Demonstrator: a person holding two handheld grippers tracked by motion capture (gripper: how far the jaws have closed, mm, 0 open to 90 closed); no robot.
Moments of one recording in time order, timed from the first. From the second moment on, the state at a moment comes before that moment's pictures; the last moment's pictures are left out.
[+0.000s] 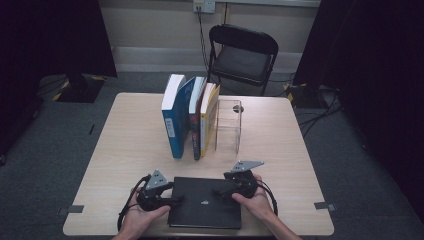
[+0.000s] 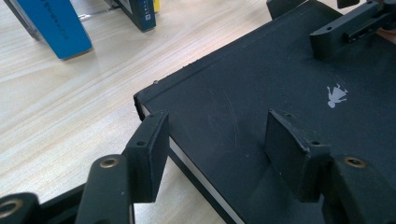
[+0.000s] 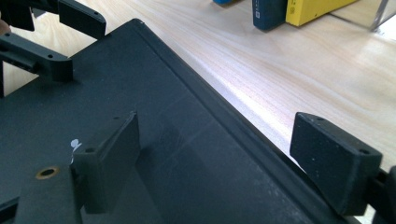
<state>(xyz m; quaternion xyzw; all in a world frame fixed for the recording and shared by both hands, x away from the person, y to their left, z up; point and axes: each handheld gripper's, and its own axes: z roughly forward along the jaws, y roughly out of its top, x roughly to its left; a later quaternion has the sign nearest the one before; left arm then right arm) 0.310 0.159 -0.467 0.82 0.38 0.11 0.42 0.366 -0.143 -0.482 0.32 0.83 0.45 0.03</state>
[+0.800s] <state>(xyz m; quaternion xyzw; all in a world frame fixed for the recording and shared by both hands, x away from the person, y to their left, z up) 0.346 0.119 -0.469 0.82 0.35 0.11 0.43 0.330 -0.162 -0.477 0.32 0.84 0.44 0.04</state>
